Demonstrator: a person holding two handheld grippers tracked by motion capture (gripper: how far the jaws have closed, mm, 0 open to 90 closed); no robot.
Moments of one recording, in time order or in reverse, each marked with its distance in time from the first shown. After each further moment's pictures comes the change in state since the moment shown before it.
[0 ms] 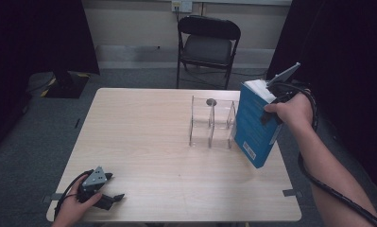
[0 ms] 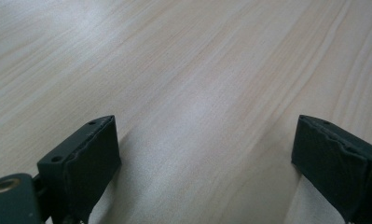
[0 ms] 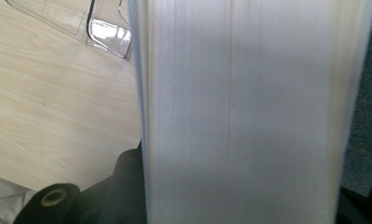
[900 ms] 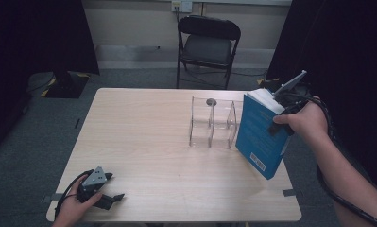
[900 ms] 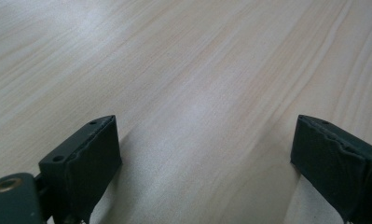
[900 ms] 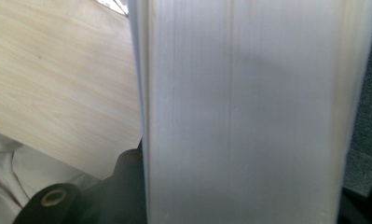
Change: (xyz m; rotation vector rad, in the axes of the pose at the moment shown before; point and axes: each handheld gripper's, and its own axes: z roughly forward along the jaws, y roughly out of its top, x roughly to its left) left arm 0.000 0.000 0.000 -0.001 0.002 -0.002; right arm -0.004 -0.032 -0.009 0.041 0.011 -0.112
